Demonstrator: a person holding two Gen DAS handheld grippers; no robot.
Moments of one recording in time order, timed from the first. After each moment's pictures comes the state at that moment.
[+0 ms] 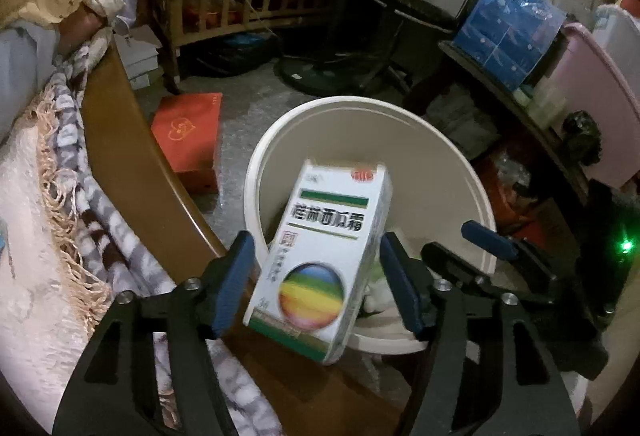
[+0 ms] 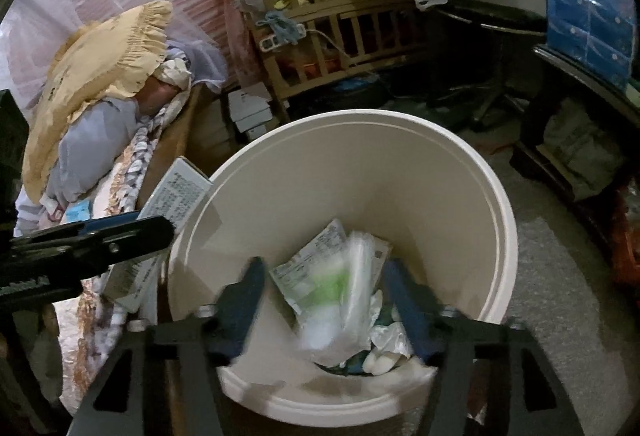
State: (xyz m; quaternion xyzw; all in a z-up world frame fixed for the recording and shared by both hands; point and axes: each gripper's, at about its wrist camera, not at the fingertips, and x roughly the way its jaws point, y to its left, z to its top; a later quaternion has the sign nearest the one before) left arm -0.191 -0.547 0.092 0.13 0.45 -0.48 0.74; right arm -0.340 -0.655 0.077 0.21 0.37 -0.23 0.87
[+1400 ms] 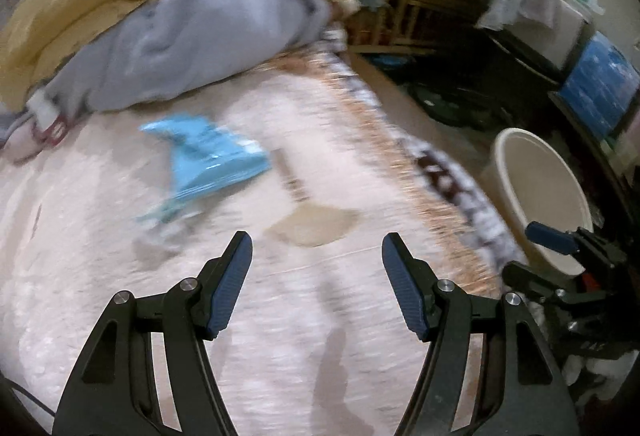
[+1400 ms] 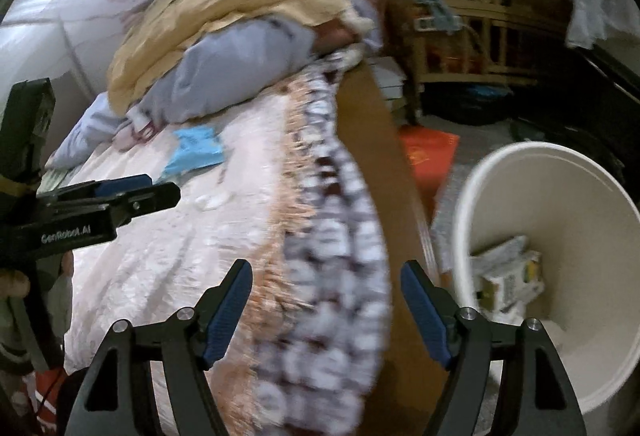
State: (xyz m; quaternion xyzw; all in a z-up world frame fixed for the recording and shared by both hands) left arm -0.088 -0.313 0.102 0.11 0.44 -0.31 0.84; right arm -0.224 -0.487 0.089 0.13 0.42 -0.04 0.90
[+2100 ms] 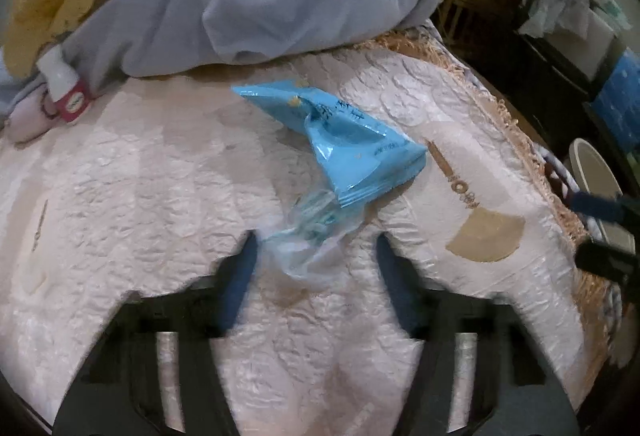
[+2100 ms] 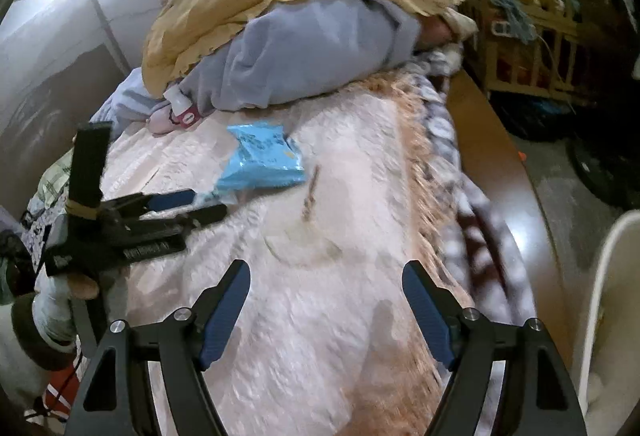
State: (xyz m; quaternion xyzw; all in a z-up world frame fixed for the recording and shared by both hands) left arm 0.003 -0.252 0.040 0.10 0.45 -0.29 0.84; right arm -0.126 -0.427 0.085 0.11 0.43 0.03 0.89
